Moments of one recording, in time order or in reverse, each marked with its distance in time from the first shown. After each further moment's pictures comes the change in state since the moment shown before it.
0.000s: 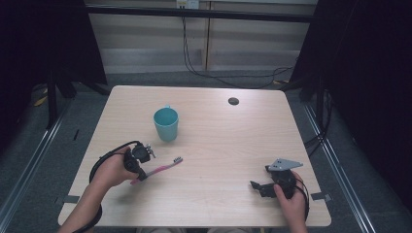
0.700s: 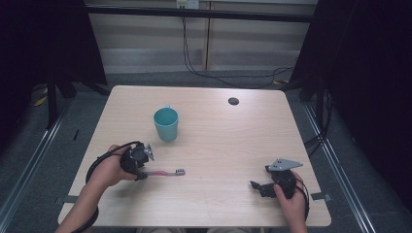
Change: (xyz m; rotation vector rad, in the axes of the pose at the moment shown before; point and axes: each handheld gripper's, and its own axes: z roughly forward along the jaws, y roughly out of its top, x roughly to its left) left arm 0.002 -0.004 0.000 -0.045 0.128 0.185; right arm 0.000 0.000 0.000 0.000 -0.001 0.000
